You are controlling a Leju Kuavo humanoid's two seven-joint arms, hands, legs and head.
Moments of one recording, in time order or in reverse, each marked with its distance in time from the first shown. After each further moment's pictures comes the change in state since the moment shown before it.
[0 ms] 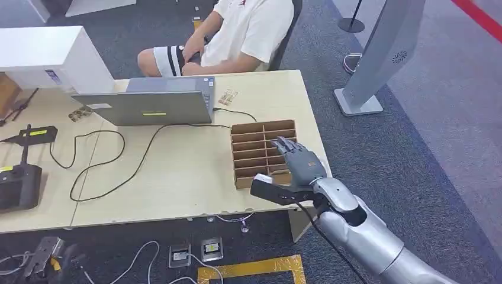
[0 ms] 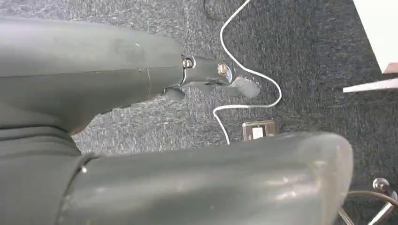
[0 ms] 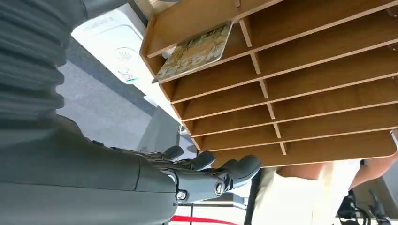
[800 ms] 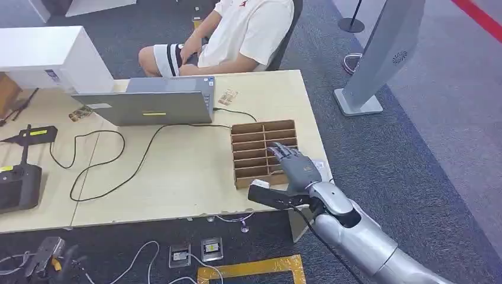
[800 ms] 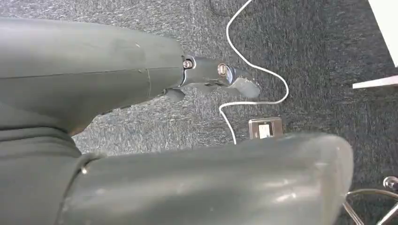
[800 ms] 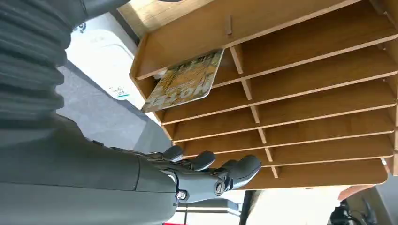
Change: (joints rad) left arm 0.007 0.004 0.002 -0.020 0.011 0.000 0.034; right arm -0.005 0.025 0.035 0.087 -0.013 -0.051 -0.047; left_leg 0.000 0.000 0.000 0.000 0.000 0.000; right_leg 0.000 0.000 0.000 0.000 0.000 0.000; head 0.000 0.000
